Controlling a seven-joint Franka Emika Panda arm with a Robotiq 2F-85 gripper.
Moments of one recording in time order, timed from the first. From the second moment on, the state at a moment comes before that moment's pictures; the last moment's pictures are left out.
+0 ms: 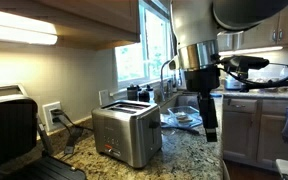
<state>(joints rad) 0.08 -0.44 0.06 -2.58 -0.02 2.03 -0.08</state>
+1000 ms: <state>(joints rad) 0.08 -0.44 0.06 -2.58 -0.02 2.03 -0.08</state>
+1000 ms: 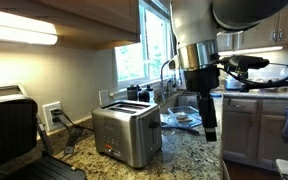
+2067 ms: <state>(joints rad) 0.01 -0.26 -0.04 -2.45 0.07 2.35 -0.06</state>
